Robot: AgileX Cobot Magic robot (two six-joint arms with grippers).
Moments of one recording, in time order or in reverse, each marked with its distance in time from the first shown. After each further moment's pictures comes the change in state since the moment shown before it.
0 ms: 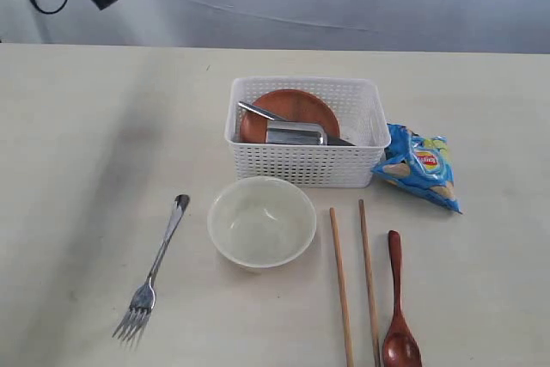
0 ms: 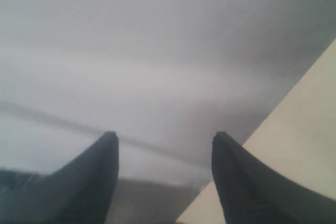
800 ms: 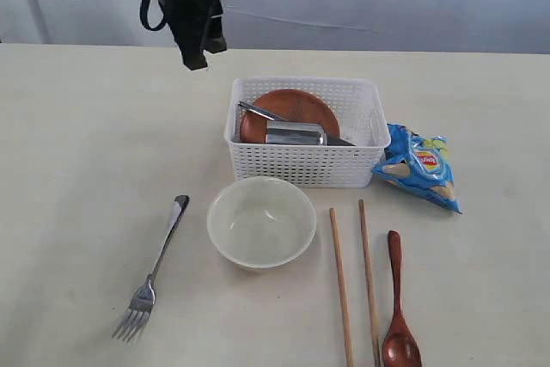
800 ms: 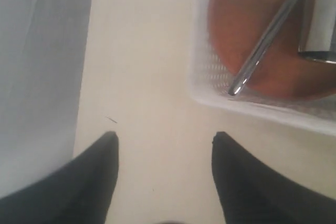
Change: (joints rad) left arm -0.221 0.195 -0.431 -1.767 0.550 1.879; right arm 0.000 0.000 0.000 0.000 0.000 0.000
